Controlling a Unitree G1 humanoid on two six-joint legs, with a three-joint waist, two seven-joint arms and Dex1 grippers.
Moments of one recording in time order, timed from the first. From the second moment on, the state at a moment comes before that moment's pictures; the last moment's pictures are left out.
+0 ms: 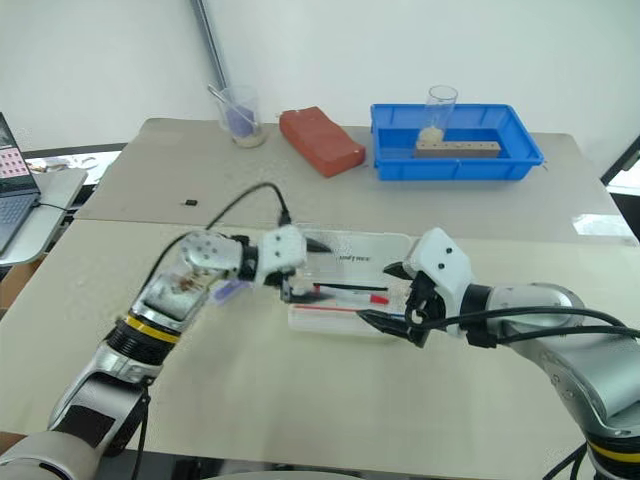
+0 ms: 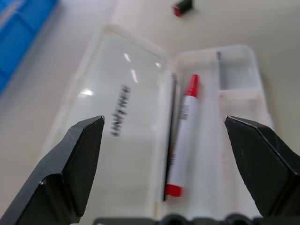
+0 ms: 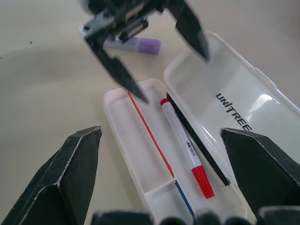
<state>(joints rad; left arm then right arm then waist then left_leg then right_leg) -0.65 0.48 -0.29 0.03 -0.09 0.27 -1.05 -0.24 -0.91 -0.06 -0.71 0.73 0.93 0.68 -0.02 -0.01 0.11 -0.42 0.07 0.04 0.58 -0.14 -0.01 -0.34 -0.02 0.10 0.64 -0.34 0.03</state>
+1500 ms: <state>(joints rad) -0.49 0.61 -0.41 -0.17 -0.12 0.25 -1.14 -0.09 -0.94 -0.13 -0.66 0.65 0.87 0.76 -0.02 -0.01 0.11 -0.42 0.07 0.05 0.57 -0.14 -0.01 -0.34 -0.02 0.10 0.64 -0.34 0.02</state>
